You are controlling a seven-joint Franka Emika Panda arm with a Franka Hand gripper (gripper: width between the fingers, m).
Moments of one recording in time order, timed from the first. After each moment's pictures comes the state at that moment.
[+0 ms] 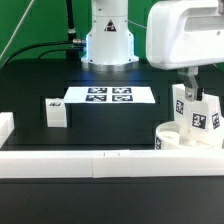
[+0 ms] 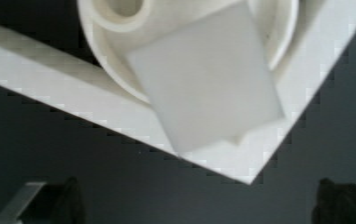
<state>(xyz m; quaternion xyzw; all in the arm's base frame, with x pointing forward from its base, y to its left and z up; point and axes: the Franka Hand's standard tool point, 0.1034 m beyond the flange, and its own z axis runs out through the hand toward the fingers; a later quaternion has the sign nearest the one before) 0.652 0.098 0.102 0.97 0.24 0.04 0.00</state>
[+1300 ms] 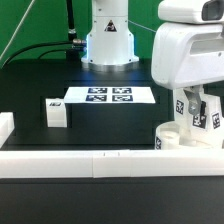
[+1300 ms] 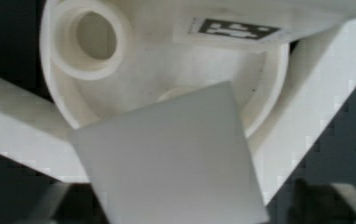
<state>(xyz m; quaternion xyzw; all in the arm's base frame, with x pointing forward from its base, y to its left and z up) 0.636 0.109 0.076 0.98 0.21 0.01 0.00</state>
